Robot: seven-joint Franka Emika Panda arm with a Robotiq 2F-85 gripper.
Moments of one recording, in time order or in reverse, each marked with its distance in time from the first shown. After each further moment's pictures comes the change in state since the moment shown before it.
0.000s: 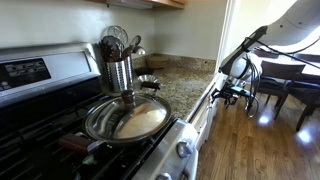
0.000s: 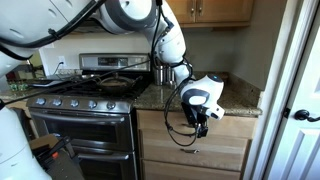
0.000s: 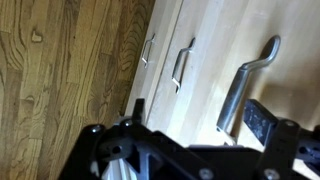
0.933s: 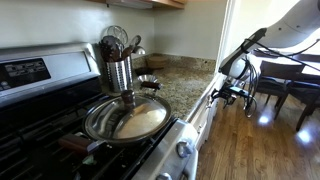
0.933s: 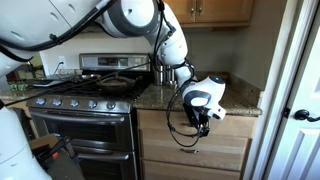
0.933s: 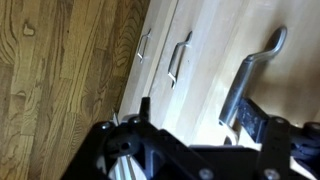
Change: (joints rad) arm -0.018 0.035 0.018 0.052 -0.006 -0.002 -0.021
